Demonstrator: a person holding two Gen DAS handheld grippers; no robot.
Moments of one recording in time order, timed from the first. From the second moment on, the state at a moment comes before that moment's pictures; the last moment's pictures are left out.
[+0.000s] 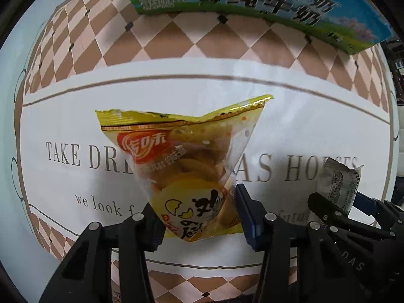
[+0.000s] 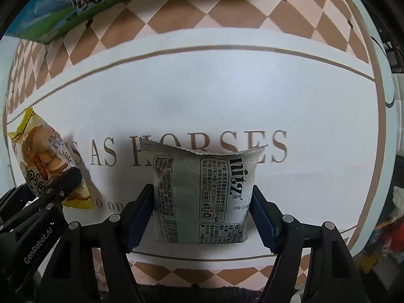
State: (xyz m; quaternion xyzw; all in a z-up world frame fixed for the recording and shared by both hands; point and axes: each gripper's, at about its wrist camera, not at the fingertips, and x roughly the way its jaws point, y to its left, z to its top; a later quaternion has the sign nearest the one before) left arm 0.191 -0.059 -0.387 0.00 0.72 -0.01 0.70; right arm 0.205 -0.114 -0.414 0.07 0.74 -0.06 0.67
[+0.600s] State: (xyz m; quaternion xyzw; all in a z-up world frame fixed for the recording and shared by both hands) left arm 0.272 -0.038 -0.219 -0.03 0.62 -0.09 0.78; right arm 0.242 -0.152 -0.273 0.13 0.66 0.00 0.74
